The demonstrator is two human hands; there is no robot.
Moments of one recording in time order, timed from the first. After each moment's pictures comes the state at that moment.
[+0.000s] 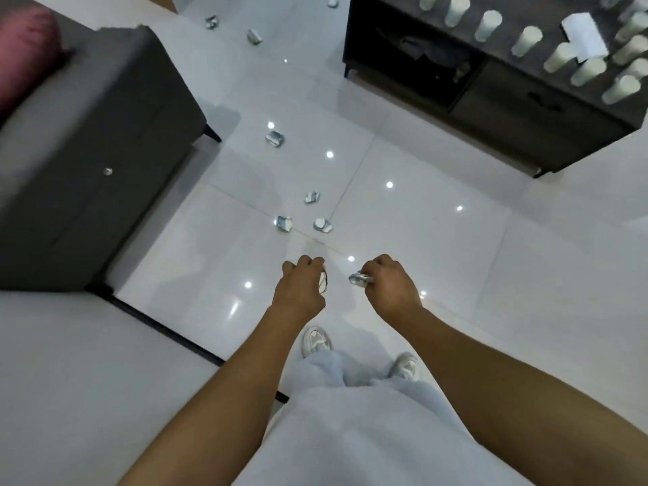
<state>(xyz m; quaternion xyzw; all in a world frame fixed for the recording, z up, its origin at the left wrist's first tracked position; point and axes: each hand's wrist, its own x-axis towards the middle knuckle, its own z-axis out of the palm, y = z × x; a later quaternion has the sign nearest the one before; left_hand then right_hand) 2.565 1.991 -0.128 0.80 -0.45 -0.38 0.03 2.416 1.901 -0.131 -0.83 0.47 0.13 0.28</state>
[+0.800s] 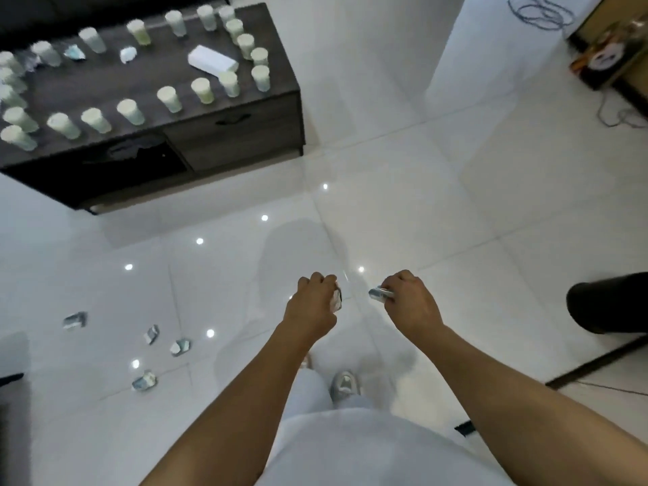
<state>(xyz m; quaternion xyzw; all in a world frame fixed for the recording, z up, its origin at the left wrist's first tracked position) 2.094 1.766 -0.099 0.53 -0.78 -0.32 -0.11 1.912 1.825 -0.109 -0.53 0.79 -0.06 0.28</state>
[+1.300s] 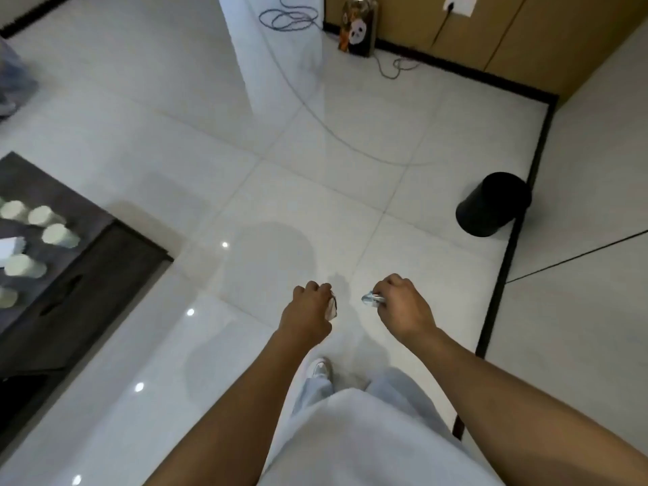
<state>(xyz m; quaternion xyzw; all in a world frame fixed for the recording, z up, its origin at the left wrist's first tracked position) 1.856 1.651 -0.092 0.22 -0.92 -0.25 -0.21 1.750 1.809 -0.101 -0.28 0.92 -0.11 0.23</state>
